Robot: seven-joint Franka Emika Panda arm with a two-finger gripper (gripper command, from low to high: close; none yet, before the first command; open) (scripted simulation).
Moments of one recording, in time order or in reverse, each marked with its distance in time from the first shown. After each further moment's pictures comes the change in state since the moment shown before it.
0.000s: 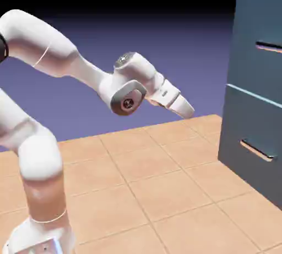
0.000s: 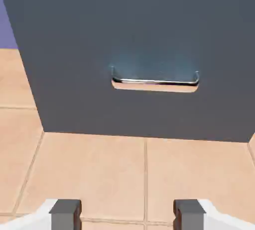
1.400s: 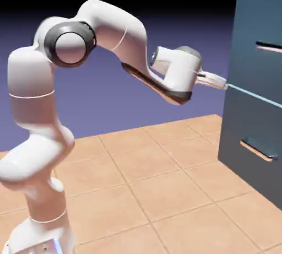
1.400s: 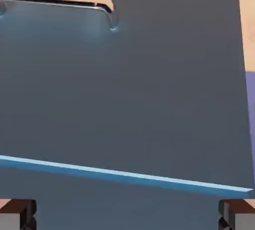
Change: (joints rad) arm -0.807 0.644 0.852 0.837 -1.827 -0.021 -1.537
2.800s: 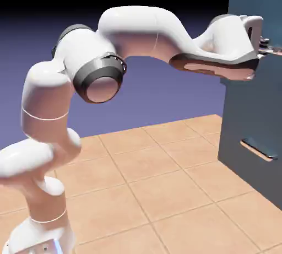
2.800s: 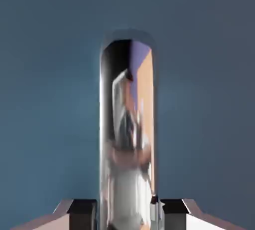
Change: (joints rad) arm -0.446 0.305 0.470 0.360 -0.854 -0.021 -0.738
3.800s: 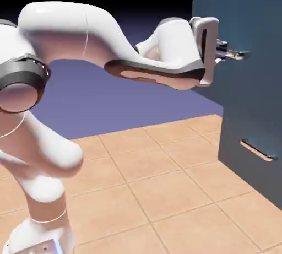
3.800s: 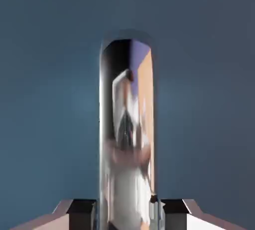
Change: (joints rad) arm -1.086 0.257 1.013 -0.625 0.105 -0.079 -0.157
